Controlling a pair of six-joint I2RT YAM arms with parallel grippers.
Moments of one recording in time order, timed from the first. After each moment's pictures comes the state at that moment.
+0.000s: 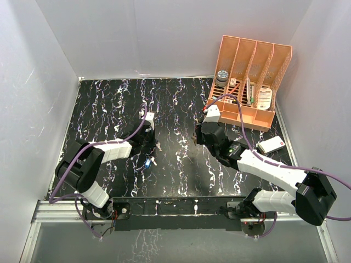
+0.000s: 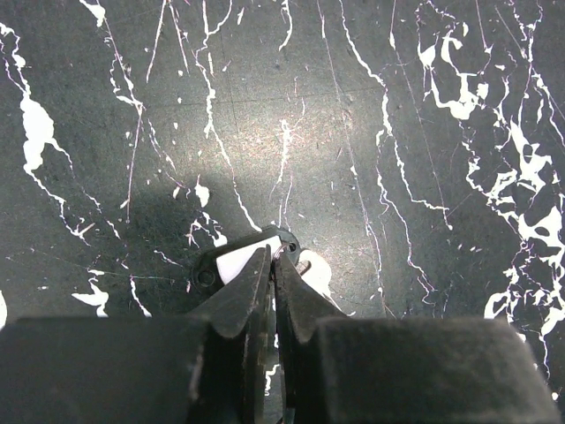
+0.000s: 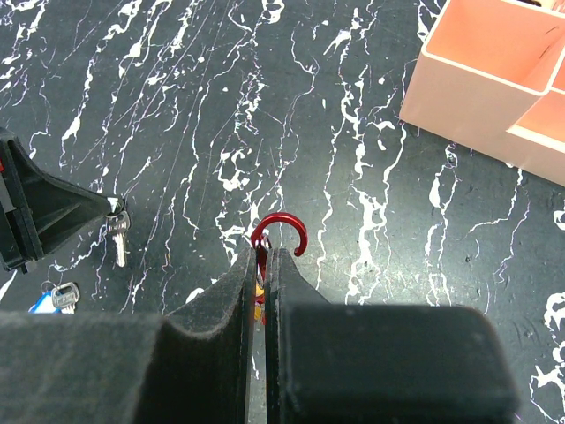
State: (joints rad) left arm -0.54 1.60 0.69 0.17 -0.08 -0.32; right arm 0.80 1.18 0.76 -0.03 0.47 0.37
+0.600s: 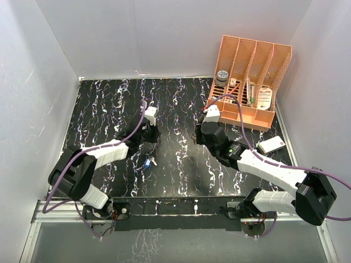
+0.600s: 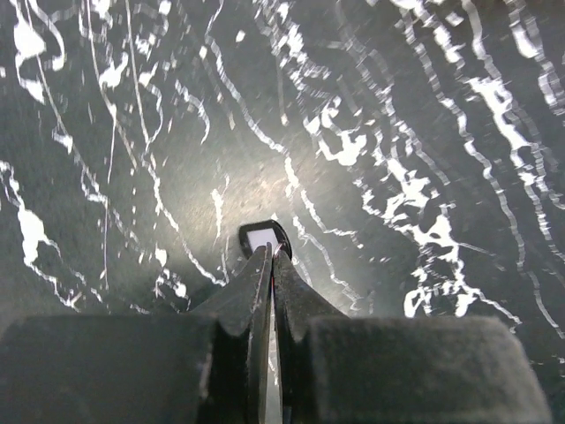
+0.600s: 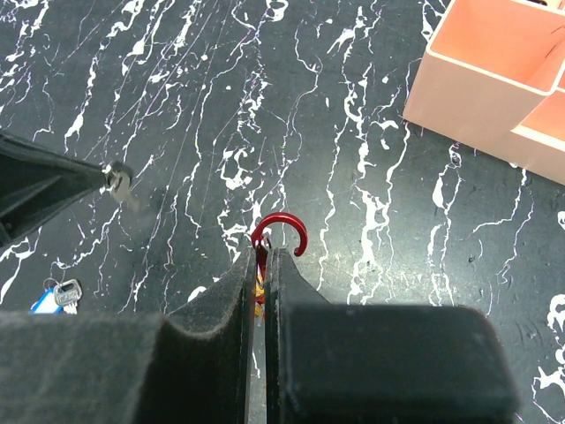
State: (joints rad) left arm -0.54 1.52 0.69 0.24 0.02 -0.23; right arm 0.80 1.18 0.76 -0.03 0.46 0.37
